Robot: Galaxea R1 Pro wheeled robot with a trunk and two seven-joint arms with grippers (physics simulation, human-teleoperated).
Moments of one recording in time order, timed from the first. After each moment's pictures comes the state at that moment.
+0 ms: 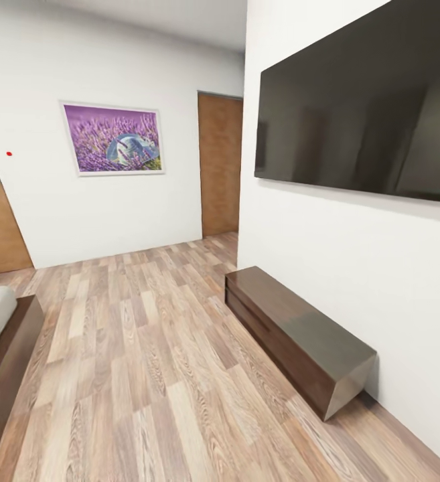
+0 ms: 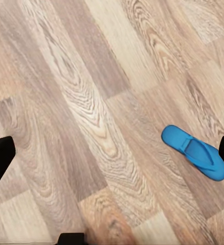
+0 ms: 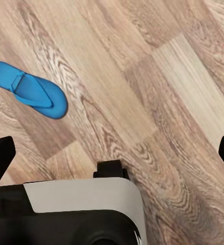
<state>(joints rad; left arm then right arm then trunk) 0.03 -0.06 0.00 -0.66 0.01 -0.04 -0.01 0.01 -0.02 -0.10 -0.36 -0.01 -0.12 -0.01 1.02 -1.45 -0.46</state>
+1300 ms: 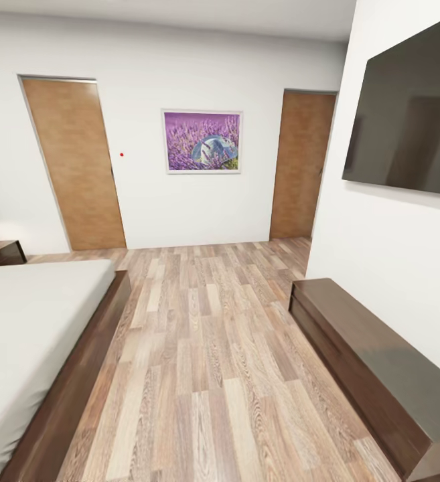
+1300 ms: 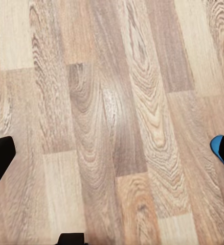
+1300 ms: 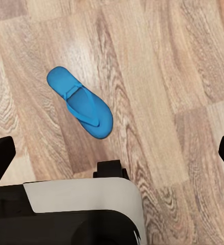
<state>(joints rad) 0.03 -0.06 0.00 -0.66 0.00 -0.04 -0.01 0.01 -0.02 -0.10 -0.36 -0.01 -0.12 -0.01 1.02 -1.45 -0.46</state>
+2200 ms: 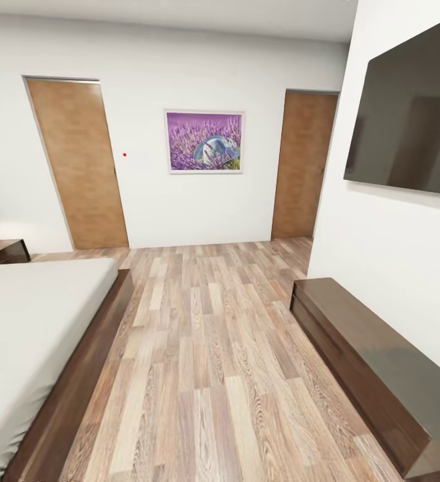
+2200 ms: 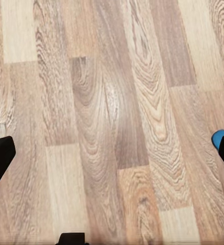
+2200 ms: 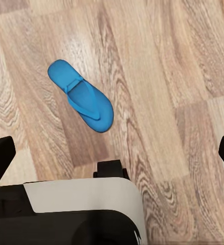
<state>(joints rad) 0.03 -0.06 0.00 -0.66 0.01 -0.04 -0.01 0.01 -0.02 -0.10 -0.36 -0.01 -0.12 -0.01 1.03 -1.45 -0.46</state>
